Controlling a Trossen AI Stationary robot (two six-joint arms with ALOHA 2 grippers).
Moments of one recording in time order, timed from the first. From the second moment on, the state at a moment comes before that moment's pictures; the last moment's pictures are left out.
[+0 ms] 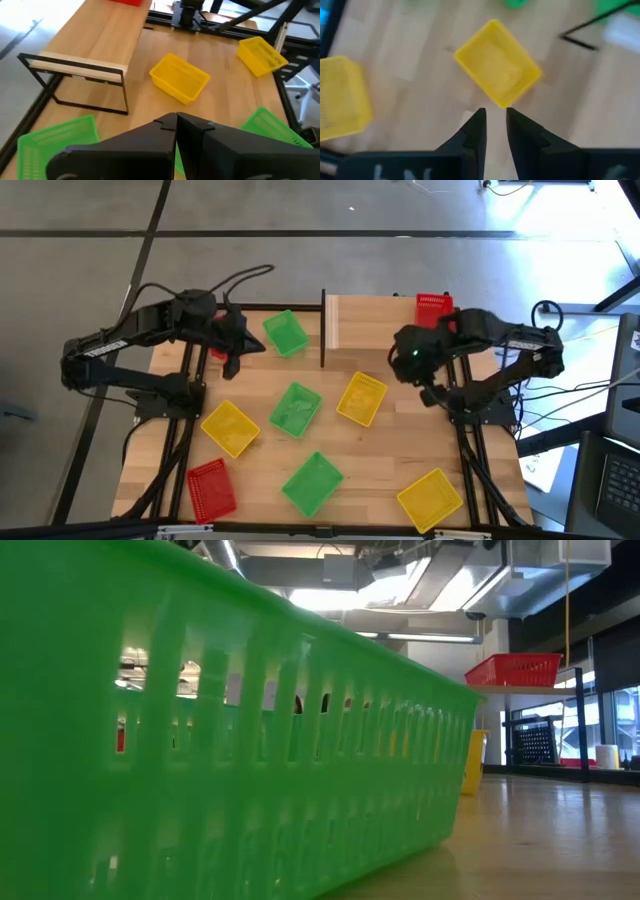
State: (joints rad) left arm 0.26 0.96 1.25 -0.77 0.12 -0.05; right arm 0.05 1.41 1.70 -1.52 -0.07 -0.31
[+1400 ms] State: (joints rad) left arm 0.09 0.96 1.25 -0.93 0.09 -0.13; right arm 0.17 1.79 1.29 -1.11 0.06 -0.73
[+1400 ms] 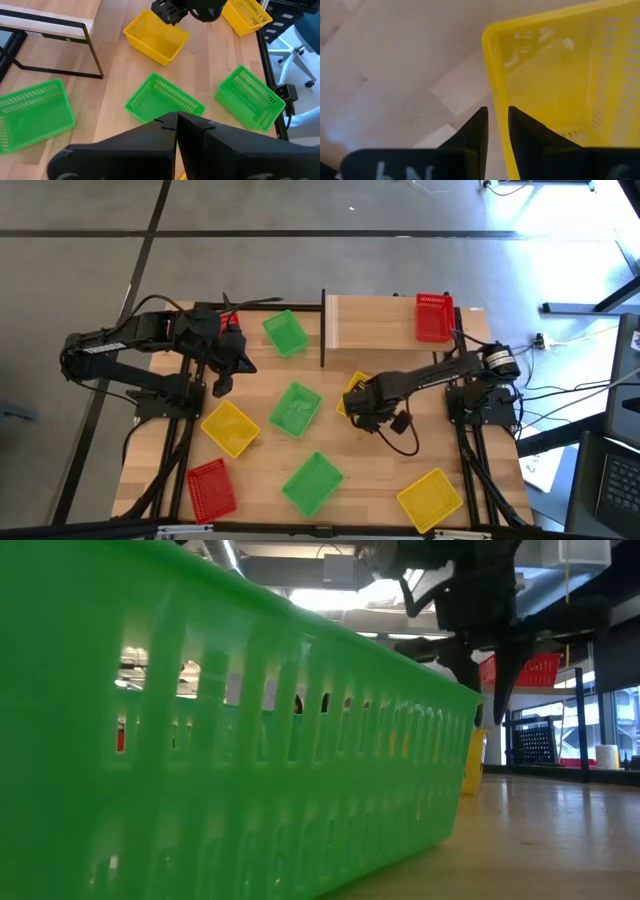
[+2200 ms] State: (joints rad) left arm 0.09 0.96 1.25 -0.93 0.09 -0.13; right arm 0.14 1.91 1.31 -1.09 0.09 -0.70
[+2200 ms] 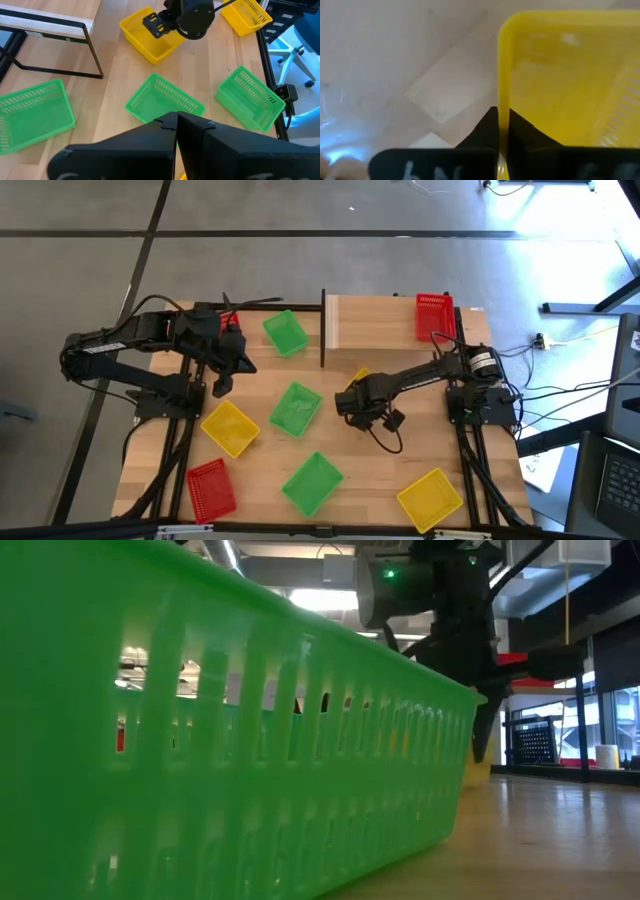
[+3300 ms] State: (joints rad) left arm 0.10 0.96 1.25 -0.93 0.09 -0.06; right arm 0.17 1.90 2.24 -1.57 0.42 0.95
